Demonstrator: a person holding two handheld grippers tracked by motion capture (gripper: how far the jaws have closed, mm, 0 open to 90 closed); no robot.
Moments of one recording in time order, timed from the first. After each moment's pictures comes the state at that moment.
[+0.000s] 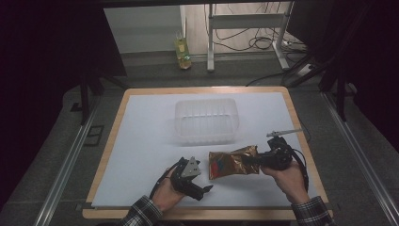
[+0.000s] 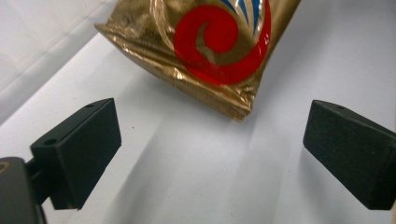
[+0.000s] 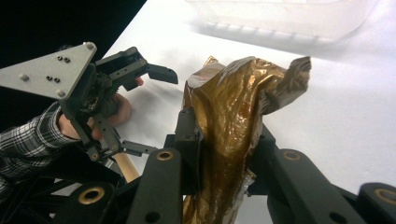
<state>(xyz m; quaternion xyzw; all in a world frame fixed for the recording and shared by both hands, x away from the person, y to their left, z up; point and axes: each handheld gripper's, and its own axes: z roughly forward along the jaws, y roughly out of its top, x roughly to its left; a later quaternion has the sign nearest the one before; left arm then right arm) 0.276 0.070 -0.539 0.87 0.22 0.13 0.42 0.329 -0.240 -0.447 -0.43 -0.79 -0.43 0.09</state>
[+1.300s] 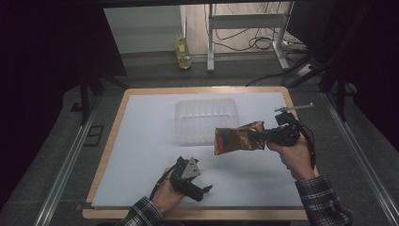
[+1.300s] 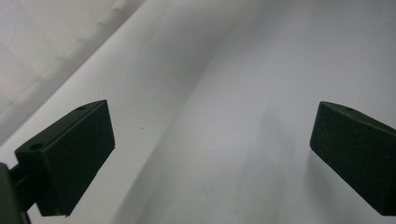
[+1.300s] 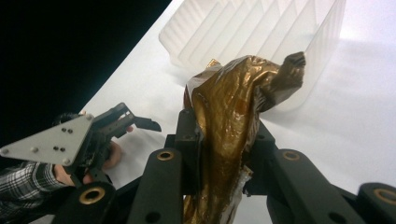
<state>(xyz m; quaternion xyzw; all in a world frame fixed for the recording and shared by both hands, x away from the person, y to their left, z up) 0.272 0.070 -0.536 0.87 0.22 0.16 0.41 0.367 -0.247 -0.390 -0.44 -0.78 -0.45 0.04</state>
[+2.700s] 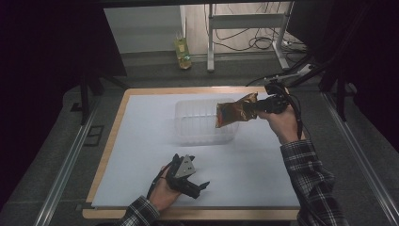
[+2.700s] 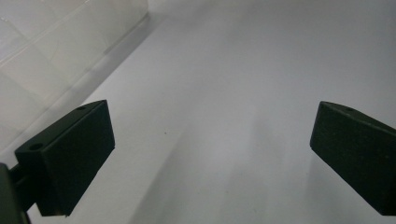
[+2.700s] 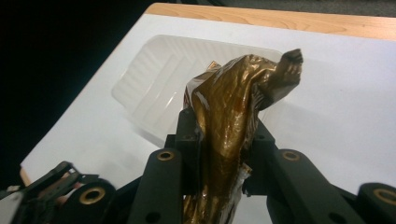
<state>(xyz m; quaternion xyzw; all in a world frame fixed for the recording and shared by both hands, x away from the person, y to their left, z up) 0.274 0.083 -0.531 0.85 0.23 0.17 0.44 0.446 -0.219 -0.359 -0.47 -0.78 -0.41 -0.02</state>
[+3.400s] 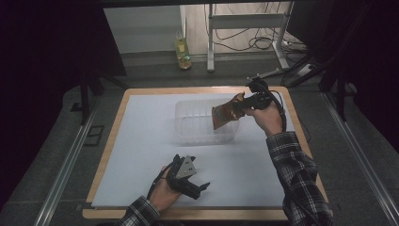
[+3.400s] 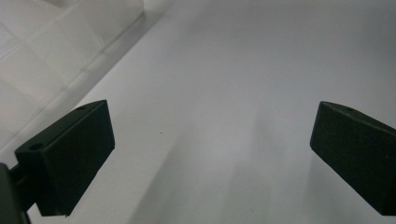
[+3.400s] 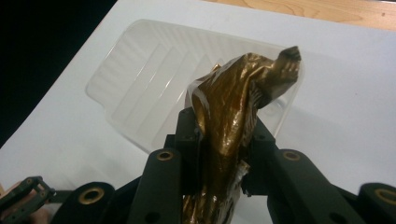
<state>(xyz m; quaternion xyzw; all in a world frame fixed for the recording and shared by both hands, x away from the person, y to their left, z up) 0.273 0.081 -0.532 0.85 0.22 0.17 0.44 0.476 -0.182 -0.377 -0.47 -0.80 -0.37 -0.02</state>
